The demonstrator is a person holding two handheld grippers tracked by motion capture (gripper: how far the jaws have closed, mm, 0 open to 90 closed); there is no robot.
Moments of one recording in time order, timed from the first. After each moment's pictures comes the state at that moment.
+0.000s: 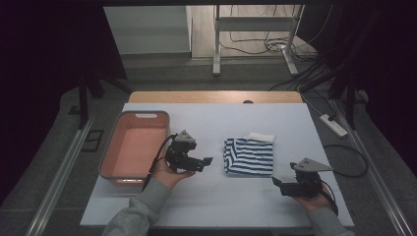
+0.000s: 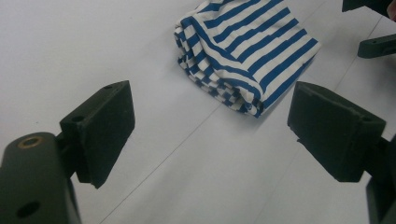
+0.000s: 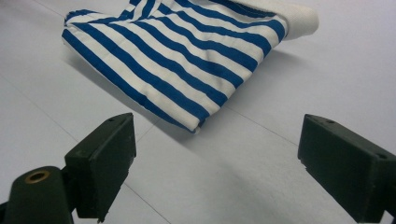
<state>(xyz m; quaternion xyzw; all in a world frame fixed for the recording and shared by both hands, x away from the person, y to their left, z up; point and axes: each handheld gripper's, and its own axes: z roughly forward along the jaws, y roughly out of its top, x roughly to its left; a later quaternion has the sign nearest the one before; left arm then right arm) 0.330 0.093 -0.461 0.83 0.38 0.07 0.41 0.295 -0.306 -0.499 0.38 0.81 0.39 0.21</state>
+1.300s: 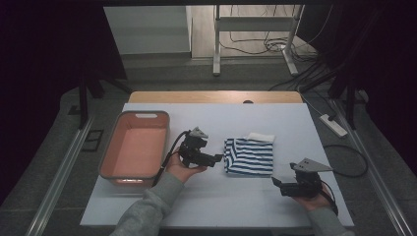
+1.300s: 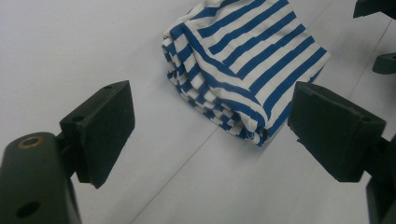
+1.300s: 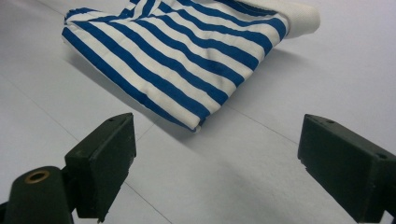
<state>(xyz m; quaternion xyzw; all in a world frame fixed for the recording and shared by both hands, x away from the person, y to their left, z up) 0.355 0.062 -0.471 0.83 0.38 0.05 0.40 0.294 -0.306 -0.500 0.38 0.81 0.39 0.21</state>
